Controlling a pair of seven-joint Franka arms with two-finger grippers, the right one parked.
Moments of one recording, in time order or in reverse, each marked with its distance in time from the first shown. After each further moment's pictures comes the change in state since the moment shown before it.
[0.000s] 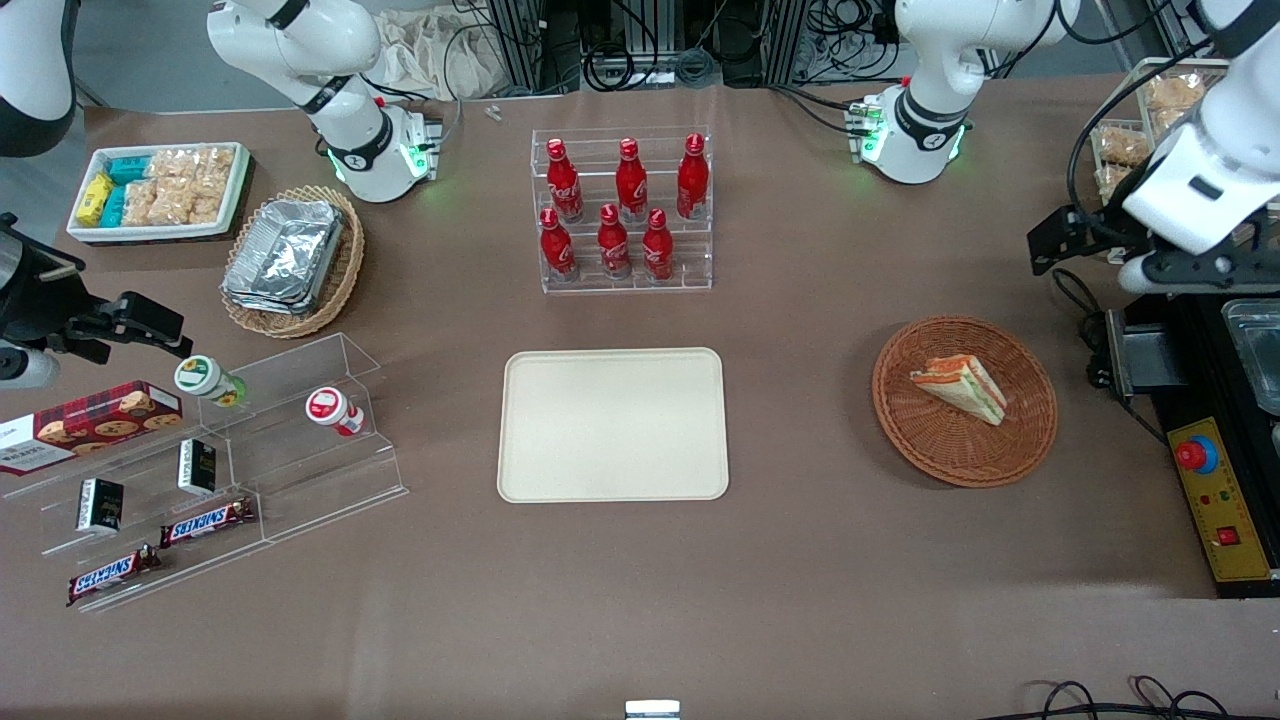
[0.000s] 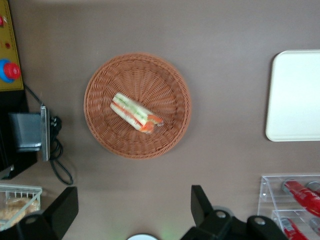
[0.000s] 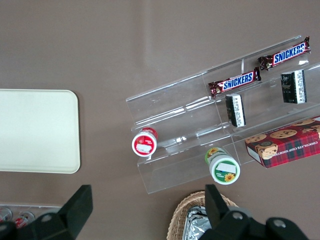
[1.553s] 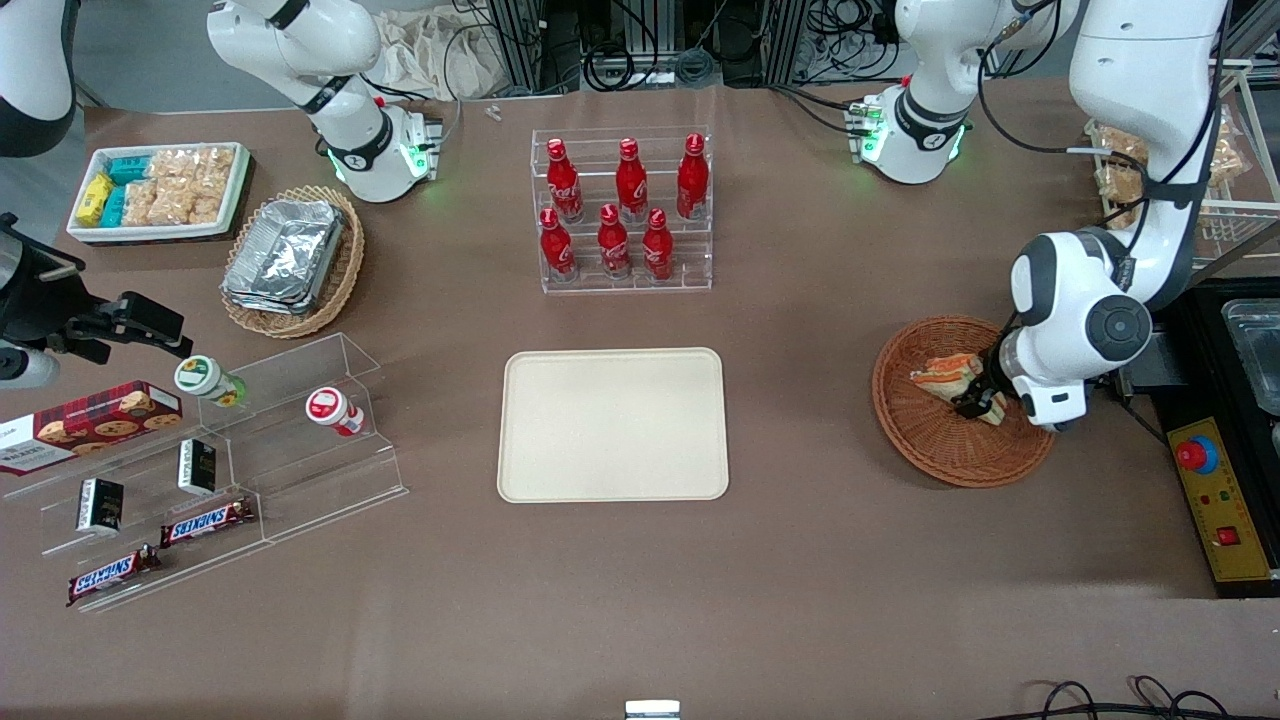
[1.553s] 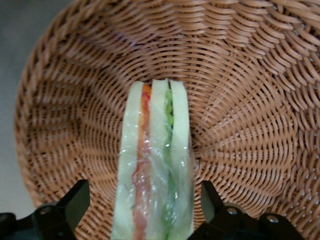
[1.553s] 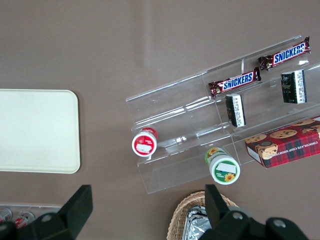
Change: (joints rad) arm 0.065 0.352 0.048 -0.538 -0.033 0.812 -0.837
